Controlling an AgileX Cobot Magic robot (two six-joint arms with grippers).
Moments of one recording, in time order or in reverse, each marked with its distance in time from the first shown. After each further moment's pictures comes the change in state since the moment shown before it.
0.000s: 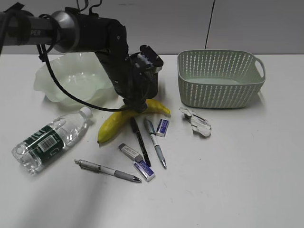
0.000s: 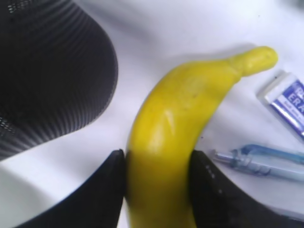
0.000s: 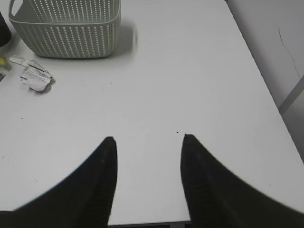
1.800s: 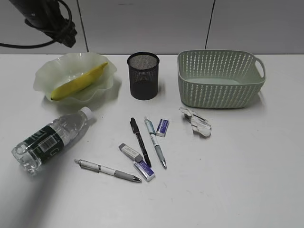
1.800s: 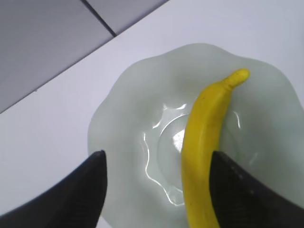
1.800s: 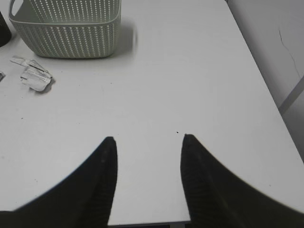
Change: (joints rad) left arm 0.320 -0.246 -0.002 0.160 -0.025 -0.268; right arm 0.000 0.000 0.000 0.000 0.000 0.000
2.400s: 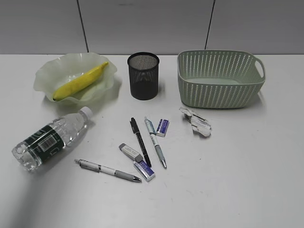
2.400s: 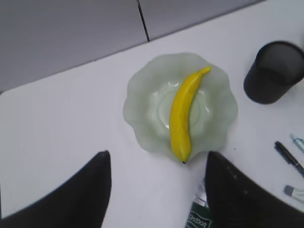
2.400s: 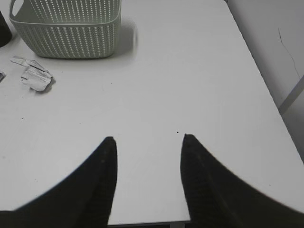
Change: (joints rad) left arm 0.000 -0.530 0.002 0.001 0.426 -0.207; right arm 0.000 0.000 0.000 0.000 0.000 0.000
